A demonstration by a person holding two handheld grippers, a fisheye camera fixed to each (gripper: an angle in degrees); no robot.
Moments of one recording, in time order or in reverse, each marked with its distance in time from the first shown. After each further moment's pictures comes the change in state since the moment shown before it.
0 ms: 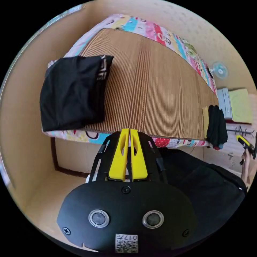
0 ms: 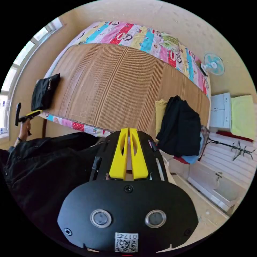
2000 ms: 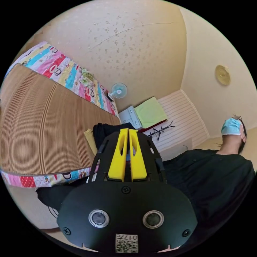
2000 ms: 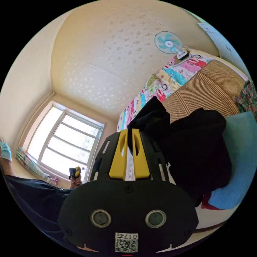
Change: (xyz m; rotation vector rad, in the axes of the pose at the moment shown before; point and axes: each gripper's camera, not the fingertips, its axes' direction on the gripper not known) left arm 0.397 -0.051 0.005 0.494 1.009 0.256; right arm 0.377 0.211 0.209 0.869 -1.266 0.407
